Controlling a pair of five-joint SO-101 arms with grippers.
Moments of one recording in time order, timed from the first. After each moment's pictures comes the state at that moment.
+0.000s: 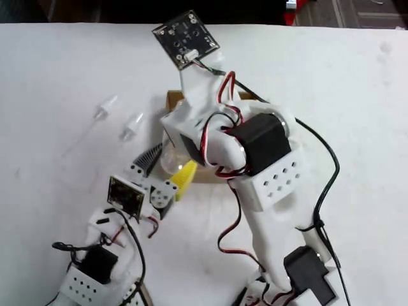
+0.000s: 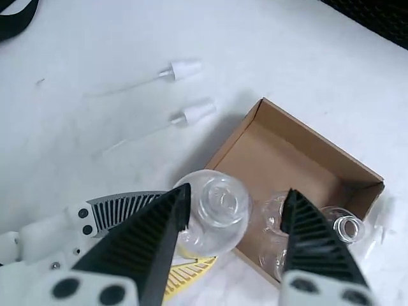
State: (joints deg) left arm 21.1 -103.7 97.1 22.2 0.0; right arm -37.2 -10.5 -31.6 97.2 3.7
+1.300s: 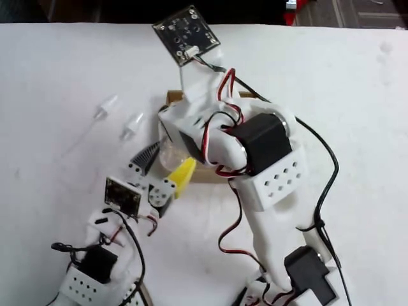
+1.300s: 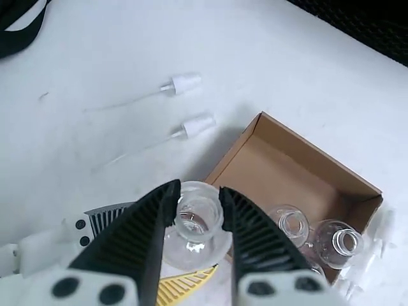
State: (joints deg) left arm 20.2 -103.7 97.1 20.1 0.0; right arm -37.3 -10.5 -31.6 93.5 3.4
